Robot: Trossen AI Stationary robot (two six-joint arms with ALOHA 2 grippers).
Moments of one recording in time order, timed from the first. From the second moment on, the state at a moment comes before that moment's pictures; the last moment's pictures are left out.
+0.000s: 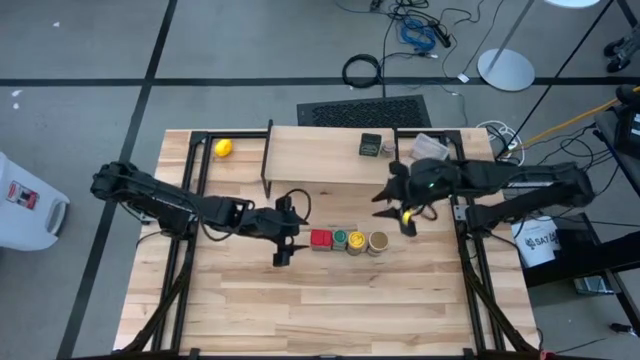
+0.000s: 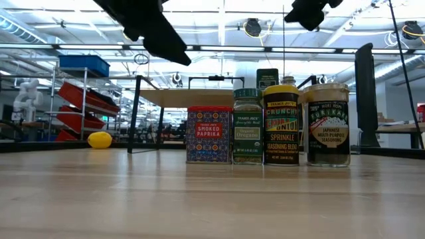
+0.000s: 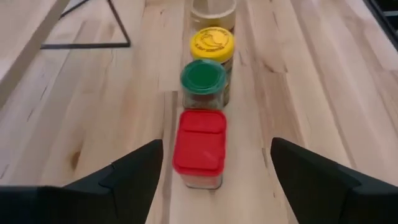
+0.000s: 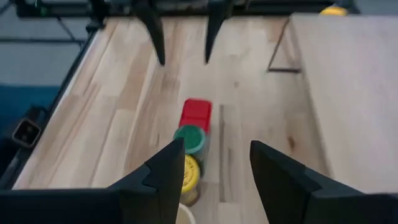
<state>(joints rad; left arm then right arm) -0.20 1.36 0.90 -0.17 -0.17 -0.07 -0.01 1.04 1.02 -0.58 -0.08 0.02</state>
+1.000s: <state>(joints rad) -0.14 1.62 0.86 0.03 -0.14 -0.02 0.01 1.14 1.02 -0.50 -0.07 -0.04</state>
